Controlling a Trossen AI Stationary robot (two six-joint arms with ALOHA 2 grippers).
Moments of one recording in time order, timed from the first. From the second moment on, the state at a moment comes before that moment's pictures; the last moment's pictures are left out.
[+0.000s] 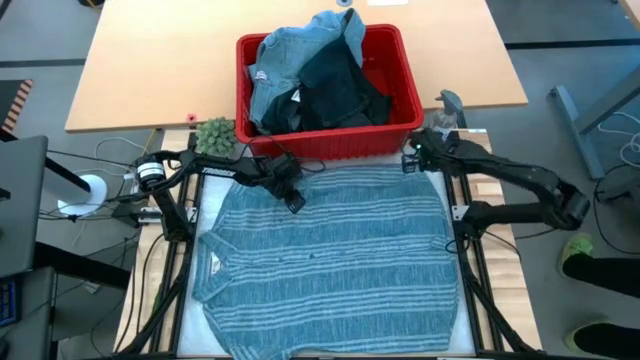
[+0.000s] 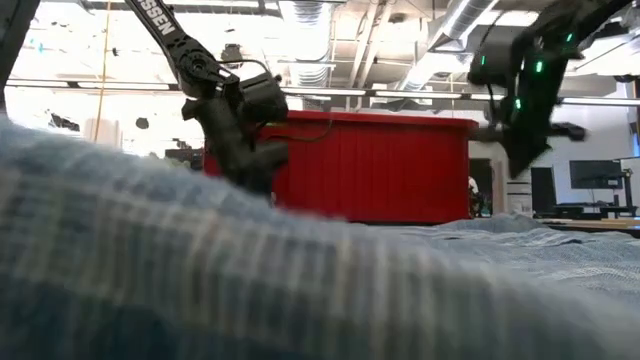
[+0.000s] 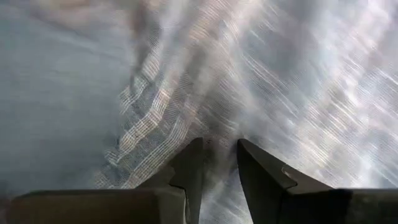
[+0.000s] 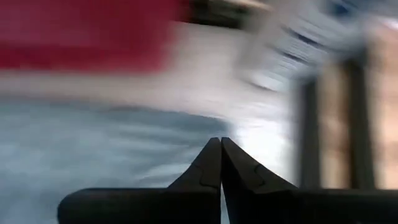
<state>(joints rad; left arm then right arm) 0.40 1.74 0.93 -0.20 0.22 -0.34 -0.69 1.06 0.75 -0.75 0.37 0.60</state>
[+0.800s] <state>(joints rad) 0.43 1.15 0.66 -0.19 0.05 -0.19 -0.17 0.69 0.72 -0.86 0.22 0.71</state>
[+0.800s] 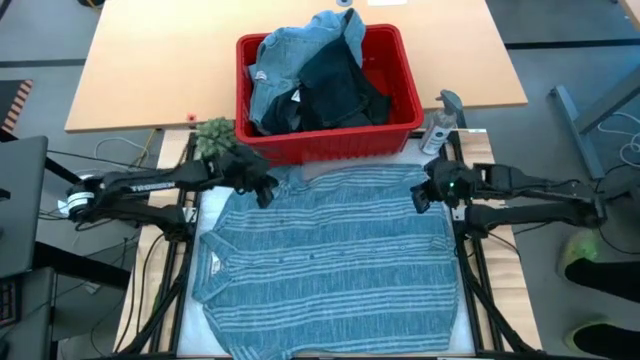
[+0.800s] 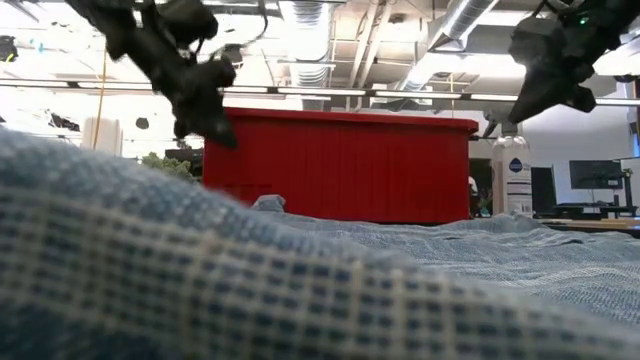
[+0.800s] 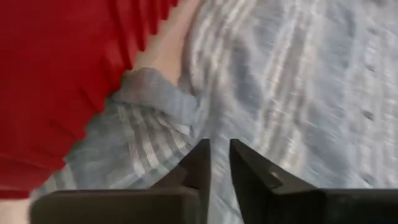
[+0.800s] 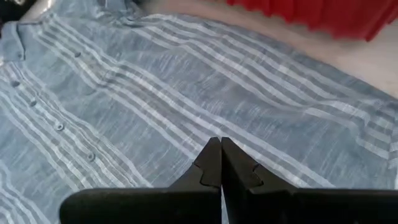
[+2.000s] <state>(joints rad) 0.52 1.37 0.65 -0.15 -0.12 -0.42 -0.33 1.05 0.69 -0.86 0.46 0.91</state>
